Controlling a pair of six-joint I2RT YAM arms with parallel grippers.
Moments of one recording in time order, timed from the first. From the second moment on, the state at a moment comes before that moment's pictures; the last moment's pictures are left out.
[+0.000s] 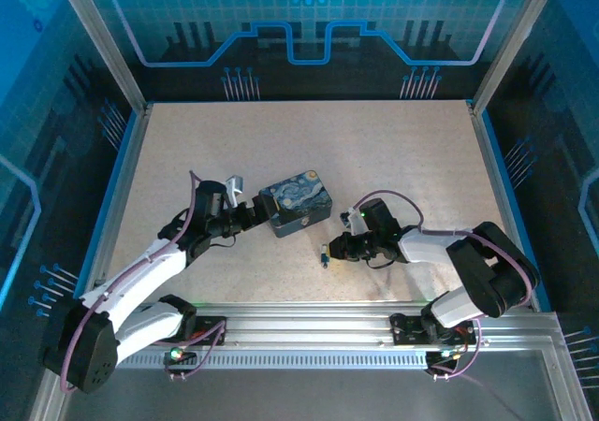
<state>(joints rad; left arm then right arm) -0.38 1.03 0.57 -0.16 0.34 -0.84 0.54 1.49 0.47 0.08 -0.62 0.63</state>
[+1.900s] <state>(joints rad) -0.26 0.79 0.65 -0.41 -0.09 -0.51 0.24 1.01 0.66 -0.37 -0.29 0.43</state>
